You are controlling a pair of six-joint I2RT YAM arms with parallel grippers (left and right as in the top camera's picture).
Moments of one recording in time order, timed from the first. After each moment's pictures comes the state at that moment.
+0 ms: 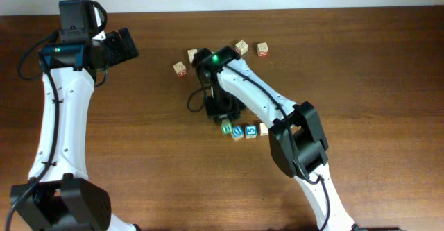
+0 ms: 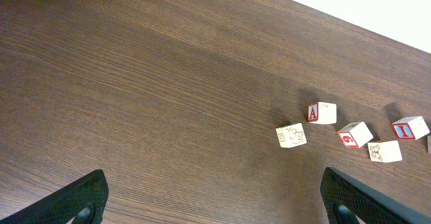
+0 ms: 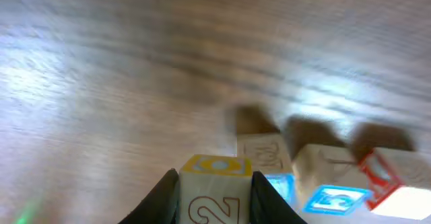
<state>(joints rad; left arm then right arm) 0.08 1.73 1.70 -0.88 -0.02 -0.27 0.63 2.40 2.11 -1.45 -0.12 0.42</state>
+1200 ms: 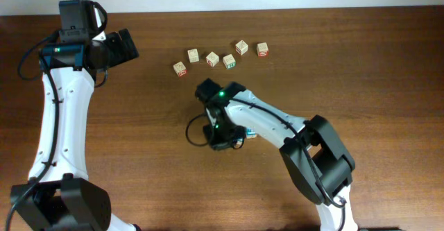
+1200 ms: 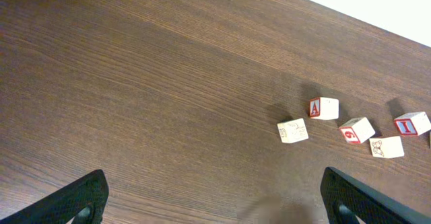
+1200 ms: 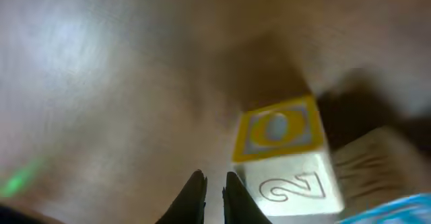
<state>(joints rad) 0.08 1.73 1.70 -0.90 -0.02 -0.27 0.68 2.12 1.55 -1.03 -0.27 0.36</state>
